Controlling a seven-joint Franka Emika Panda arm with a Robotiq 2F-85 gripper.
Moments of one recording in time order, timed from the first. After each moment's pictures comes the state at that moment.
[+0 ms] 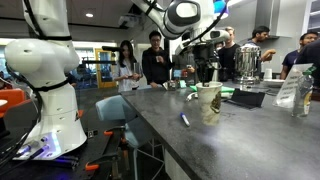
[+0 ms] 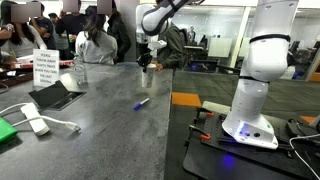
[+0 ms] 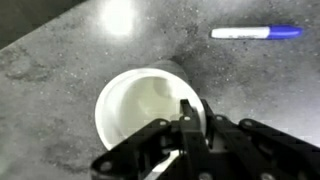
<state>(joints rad) -0.04 0.08 -0.03 -2.16 -0.13 2.31 0.13</state>
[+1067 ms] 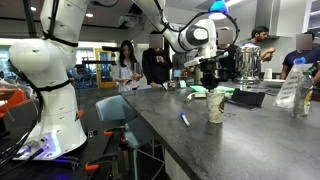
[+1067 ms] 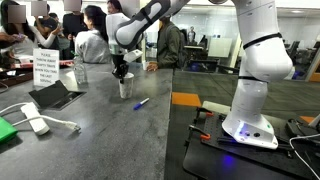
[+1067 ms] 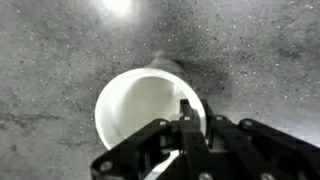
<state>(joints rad) 0.10 0.40 0.02 -1.85 -0.19 2.30 0.14</state>
